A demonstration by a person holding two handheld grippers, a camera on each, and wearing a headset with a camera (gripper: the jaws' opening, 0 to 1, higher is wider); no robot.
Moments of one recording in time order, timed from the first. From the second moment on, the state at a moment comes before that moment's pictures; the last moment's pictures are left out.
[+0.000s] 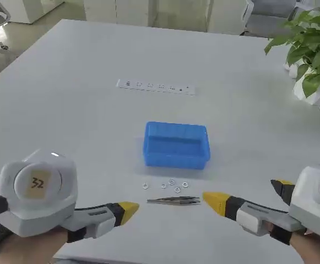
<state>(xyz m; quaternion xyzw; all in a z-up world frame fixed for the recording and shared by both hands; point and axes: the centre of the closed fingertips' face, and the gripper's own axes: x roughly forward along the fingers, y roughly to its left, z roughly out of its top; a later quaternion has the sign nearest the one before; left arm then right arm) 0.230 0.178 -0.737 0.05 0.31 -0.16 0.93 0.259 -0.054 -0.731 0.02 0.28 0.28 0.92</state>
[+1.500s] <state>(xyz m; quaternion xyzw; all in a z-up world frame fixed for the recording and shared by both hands) 0.233 0.146 -0.742 0.09 0.34 -0.25 0.90 0.260 -0.059 -0.736 0.02 0.29 0.28 0.91</state>
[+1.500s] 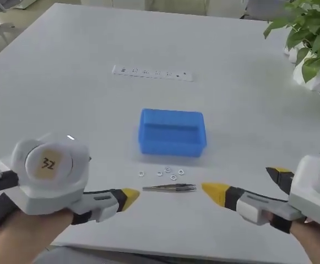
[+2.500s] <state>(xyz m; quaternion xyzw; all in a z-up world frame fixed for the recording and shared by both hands) 0.267 0.100 -0.818 0.24 0.38 -0.42 0.78 0.259 -0.068 -0.756 0.02 0.33 0.27 0.91</state>
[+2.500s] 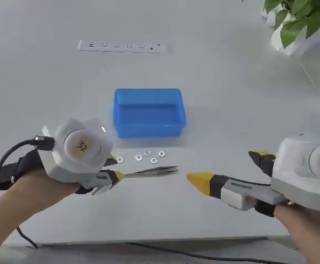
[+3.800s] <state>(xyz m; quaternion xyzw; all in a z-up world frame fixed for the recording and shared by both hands) 0.258 0.090 -0.837 0.31 0.39 -0.48 0.72 0.245 -0.040 -0.766 0.01 0.35 0.31 0.88</state>
